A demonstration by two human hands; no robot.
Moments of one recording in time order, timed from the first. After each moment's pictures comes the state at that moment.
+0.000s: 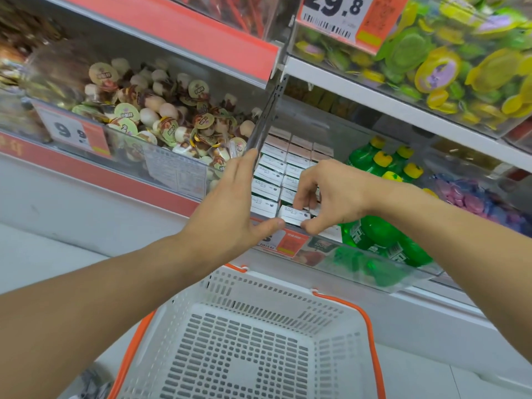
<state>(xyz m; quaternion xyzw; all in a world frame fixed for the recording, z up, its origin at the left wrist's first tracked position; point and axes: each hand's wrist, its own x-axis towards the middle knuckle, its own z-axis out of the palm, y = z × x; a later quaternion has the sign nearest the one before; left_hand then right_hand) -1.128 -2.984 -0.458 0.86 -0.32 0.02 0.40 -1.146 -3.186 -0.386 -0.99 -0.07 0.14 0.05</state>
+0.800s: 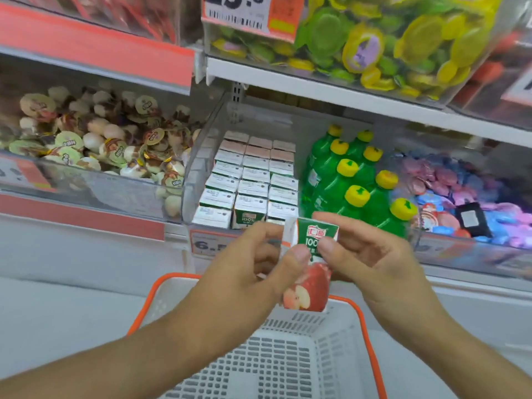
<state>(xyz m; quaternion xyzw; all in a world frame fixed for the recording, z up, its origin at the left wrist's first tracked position) -1.211 -3.024 -0.439 0.67 -0.29 -0.27 0.63 -1.296 -3.191 -0.425 -0.72 0.14 -0.15 0.67</state>
